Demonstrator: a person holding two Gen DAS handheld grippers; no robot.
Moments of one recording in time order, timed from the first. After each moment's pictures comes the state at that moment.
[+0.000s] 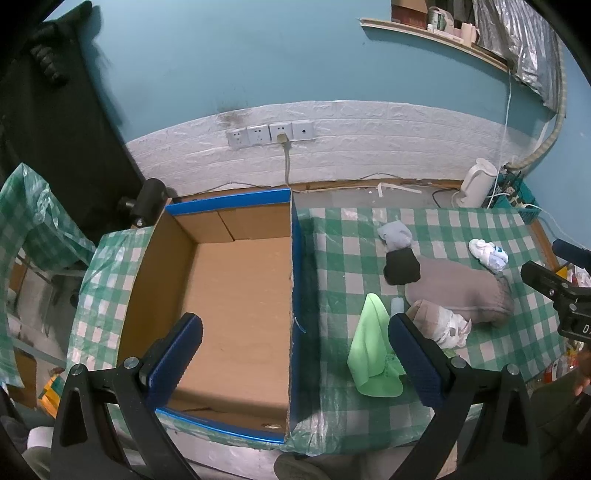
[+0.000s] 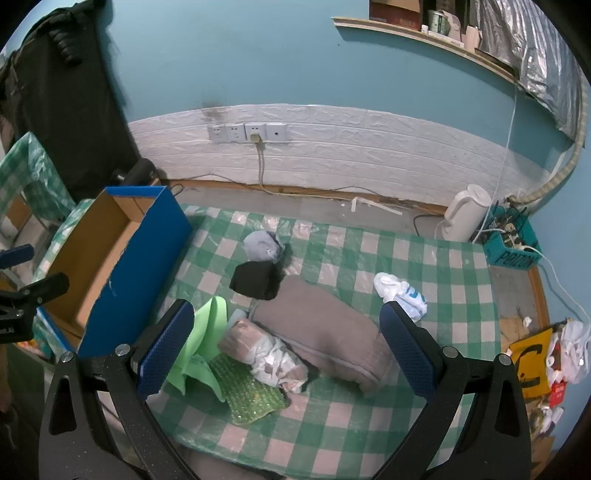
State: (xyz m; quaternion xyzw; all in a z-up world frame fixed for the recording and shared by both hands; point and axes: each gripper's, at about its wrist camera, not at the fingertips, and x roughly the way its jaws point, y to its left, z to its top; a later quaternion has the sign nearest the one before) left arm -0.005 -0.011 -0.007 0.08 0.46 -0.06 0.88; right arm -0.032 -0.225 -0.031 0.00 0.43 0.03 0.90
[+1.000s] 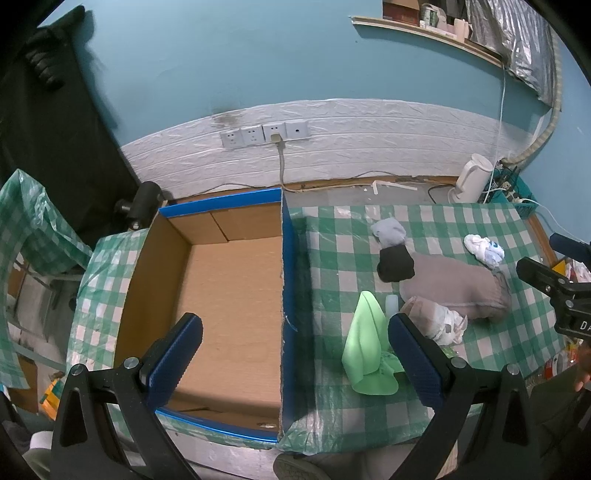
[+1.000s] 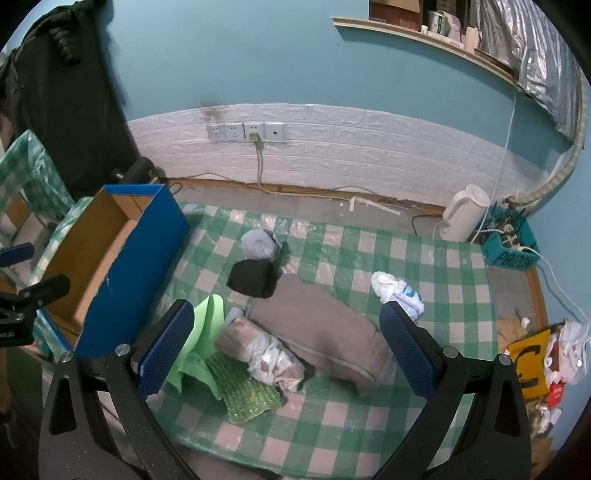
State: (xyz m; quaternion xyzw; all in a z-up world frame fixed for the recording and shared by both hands) left arm -0.005 -0.018 -0.007 0.08 0.46 -0.07 0.88; right arm -0.033 -0.227 -0.031 0.00 0.43 0.03 0.90
